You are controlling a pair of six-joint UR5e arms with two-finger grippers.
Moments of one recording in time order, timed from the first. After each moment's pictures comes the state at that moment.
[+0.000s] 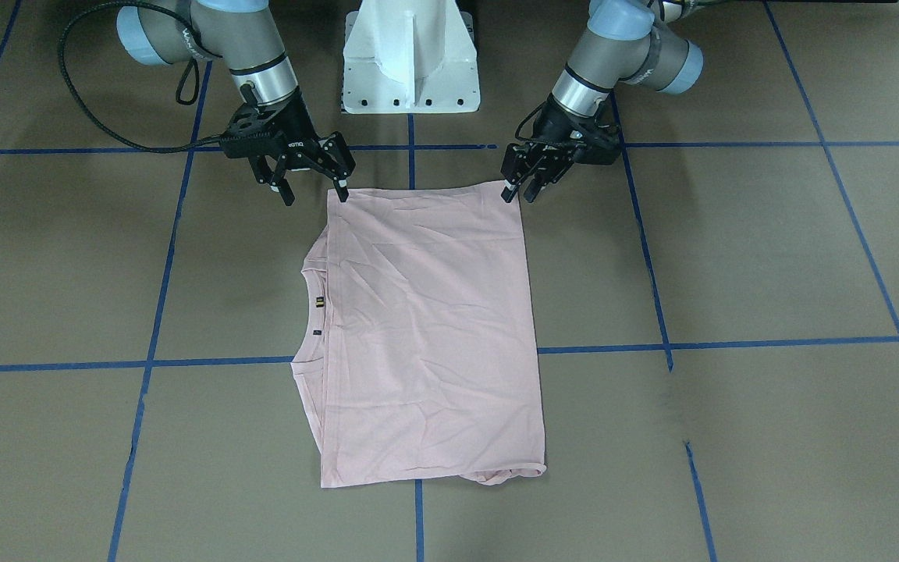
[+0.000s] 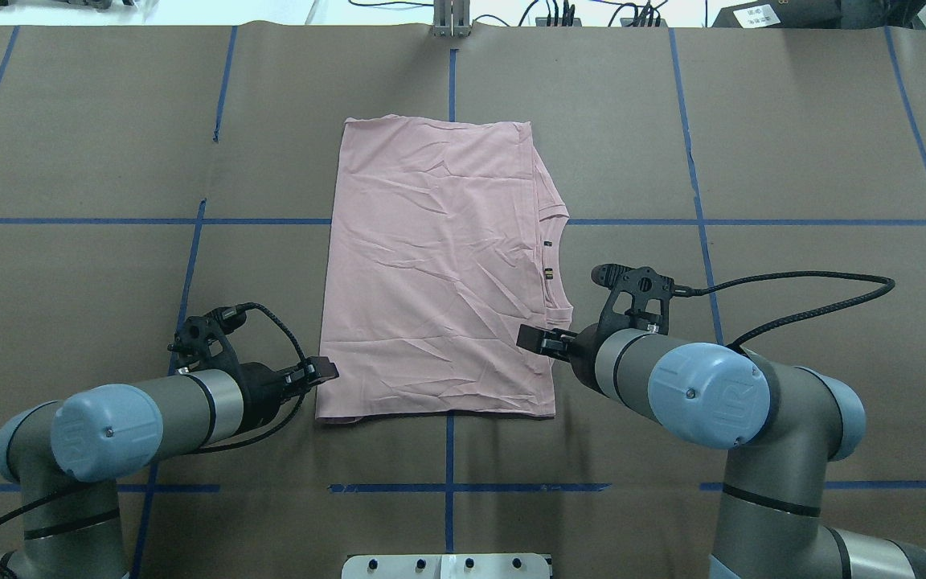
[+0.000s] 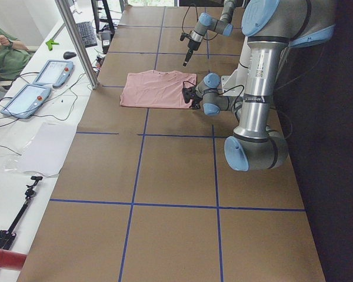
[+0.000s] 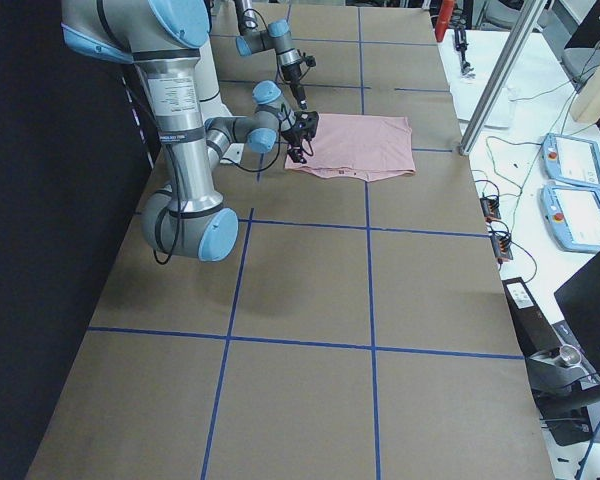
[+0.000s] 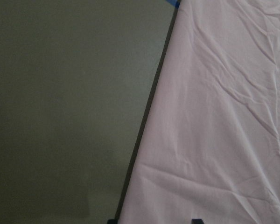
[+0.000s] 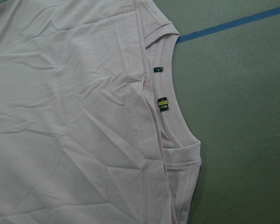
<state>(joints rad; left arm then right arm) -0.29 -1.75 -1.85 -2.33 -1.48 -1.78 0.33 -1.29 1.97 -1.21 1.44 1.54</state>
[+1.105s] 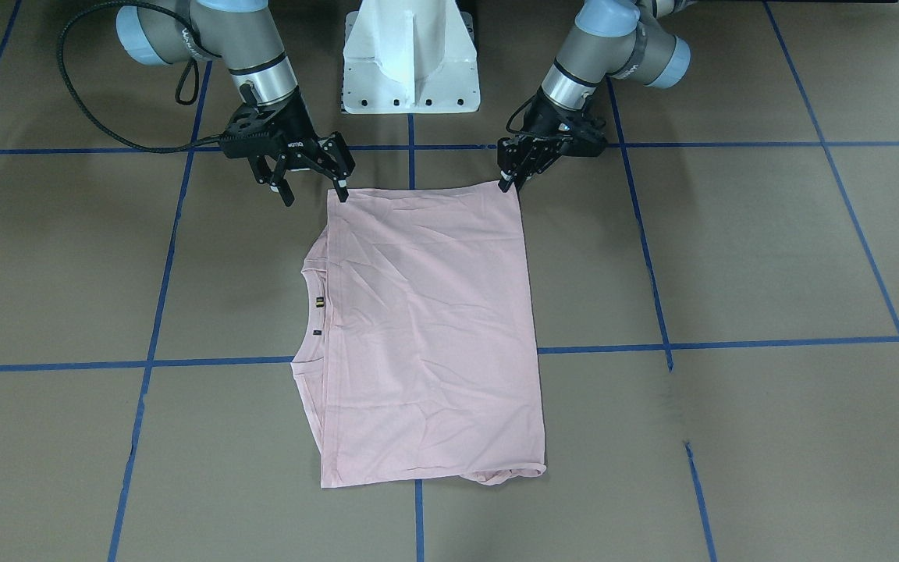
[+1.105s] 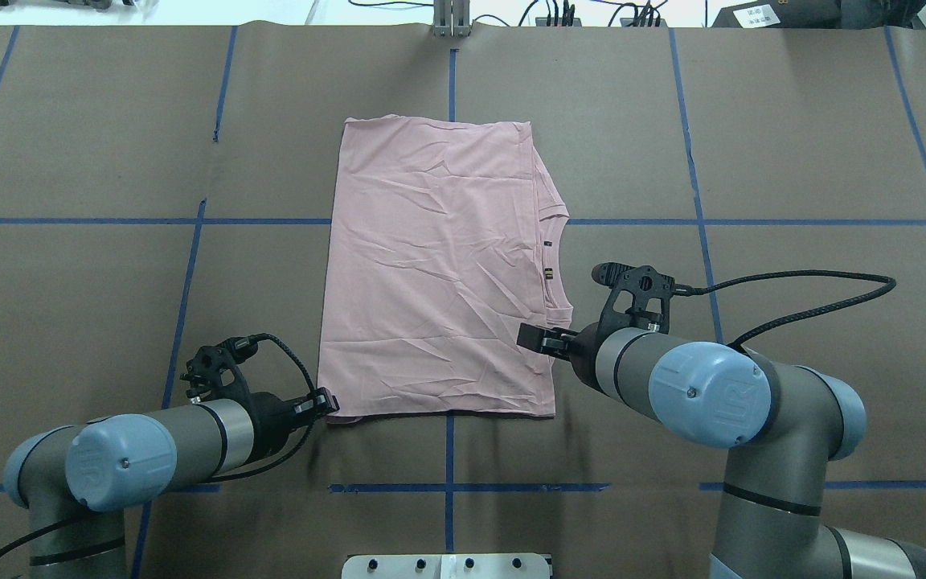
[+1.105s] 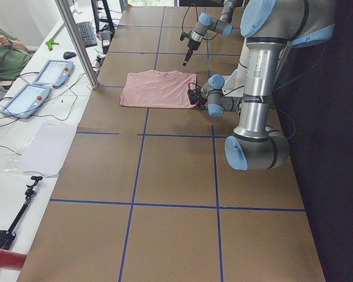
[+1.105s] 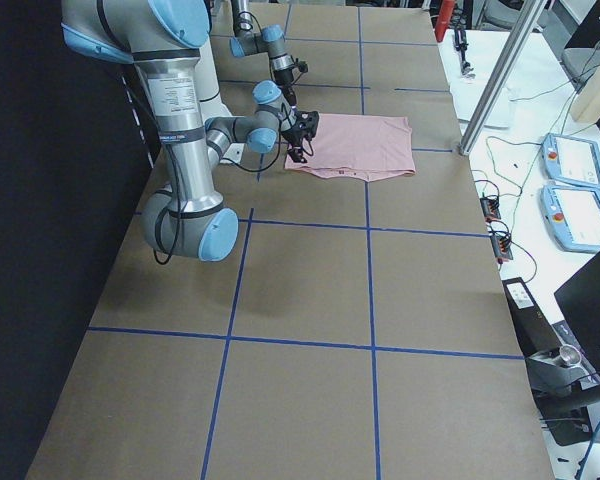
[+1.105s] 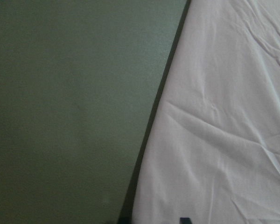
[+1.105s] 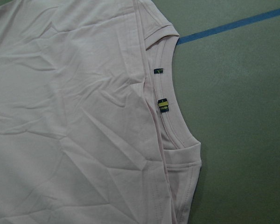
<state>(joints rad) -0.24 -1.75 -1.84 -2.32 -1.48 -1.79 0.33 -1.29 1.97 -1.21 1.44 1.54</state>
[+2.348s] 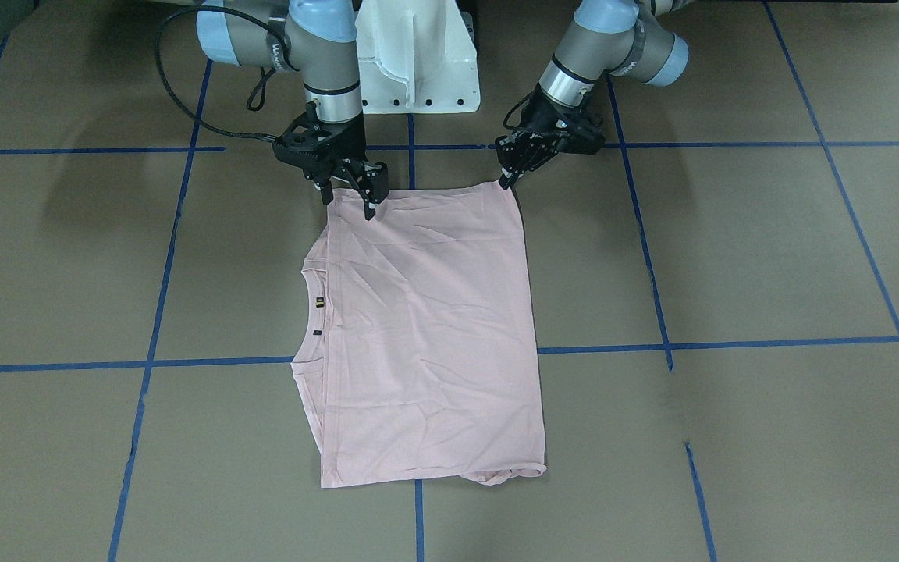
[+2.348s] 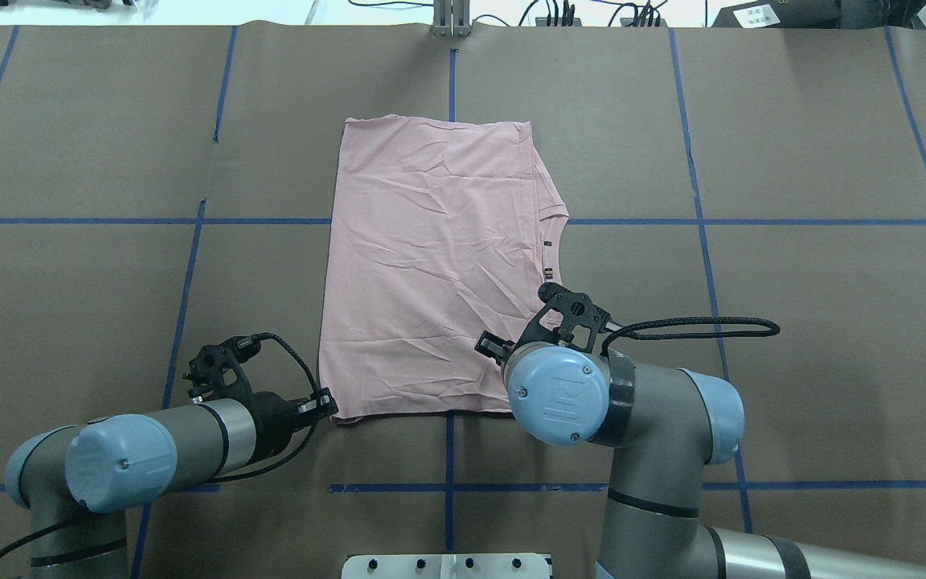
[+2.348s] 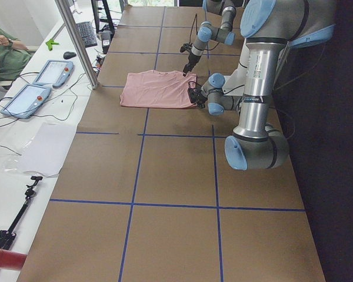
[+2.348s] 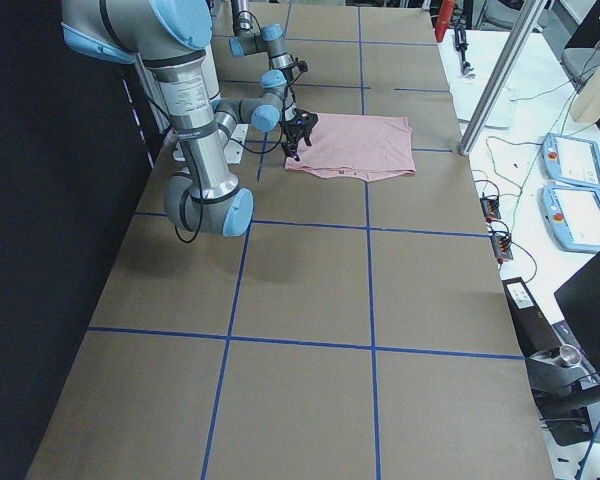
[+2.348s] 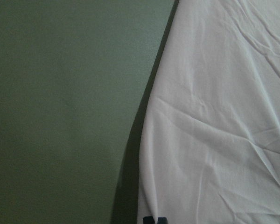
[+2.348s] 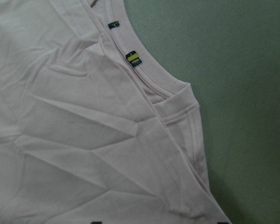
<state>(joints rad) -0.24 -1.76 -1.85 -2.32 -1.47 -1.79 0.28 -1.03 1.81 -1.57 1.44 1.91</state>
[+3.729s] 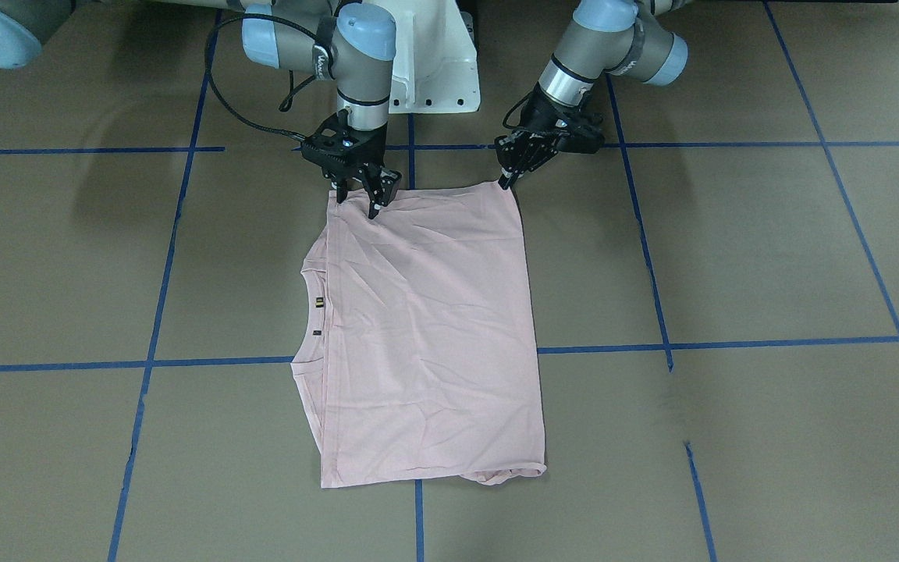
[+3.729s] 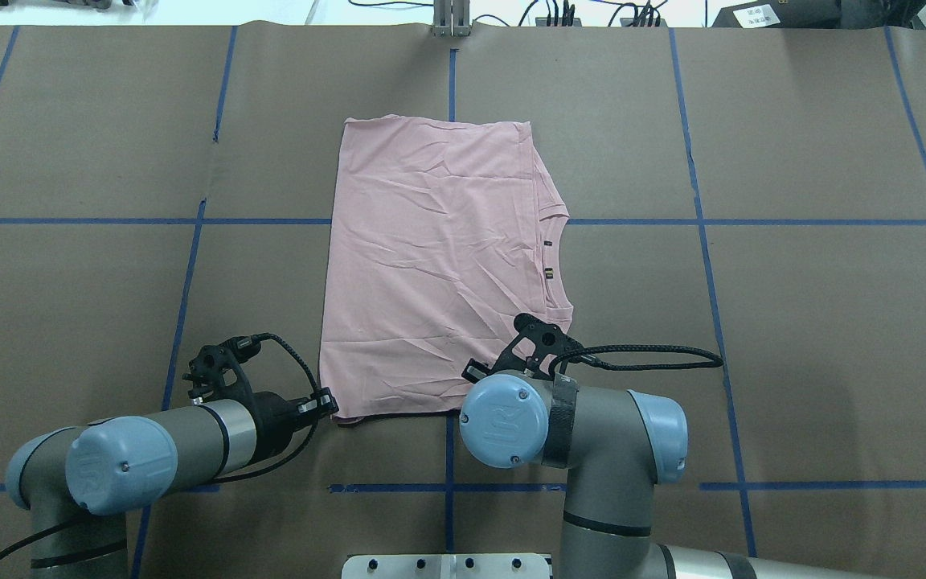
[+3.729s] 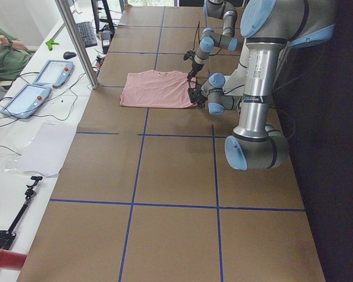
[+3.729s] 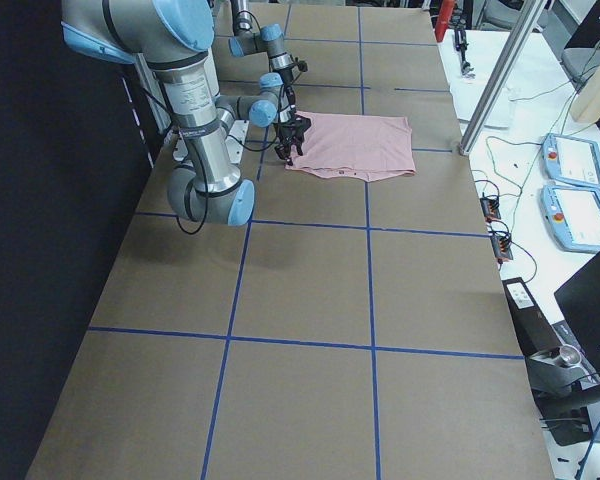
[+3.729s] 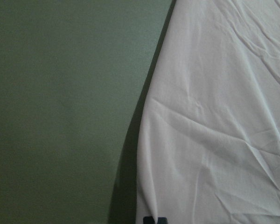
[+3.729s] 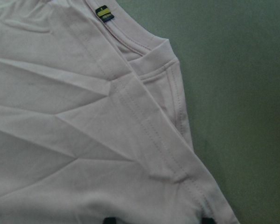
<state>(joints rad) -0.23 -1.76 -1.85 -2.32 -1.46 -1.79 0.23 -0.97 1.72 -1.66 1.44 1.98</state>
